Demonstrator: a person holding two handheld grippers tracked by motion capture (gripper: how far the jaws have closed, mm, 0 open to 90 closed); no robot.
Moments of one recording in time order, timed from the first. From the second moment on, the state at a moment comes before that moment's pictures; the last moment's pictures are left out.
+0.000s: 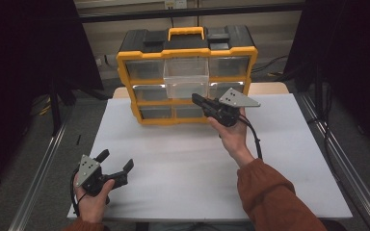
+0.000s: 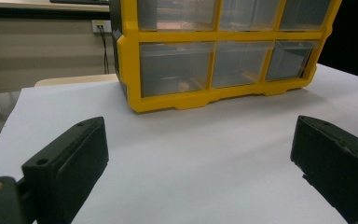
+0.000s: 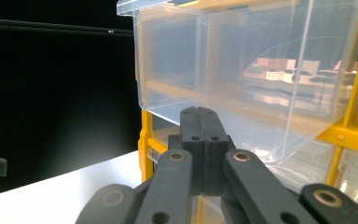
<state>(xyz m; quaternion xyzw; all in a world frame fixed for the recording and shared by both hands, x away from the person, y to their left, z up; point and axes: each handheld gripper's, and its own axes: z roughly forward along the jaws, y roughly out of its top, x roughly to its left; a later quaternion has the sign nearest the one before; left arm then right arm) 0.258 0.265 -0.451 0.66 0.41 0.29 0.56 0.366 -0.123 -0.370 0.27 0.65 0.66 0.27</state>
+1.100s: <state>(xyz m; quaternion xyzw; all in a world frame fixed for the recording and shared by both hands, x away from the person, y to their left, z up) 0.258 0.265 -0.451 0.66 0.41 0.29 0.56 0.376 -0.114 -0.367 0.27 0.65 0.66 0.27</state>
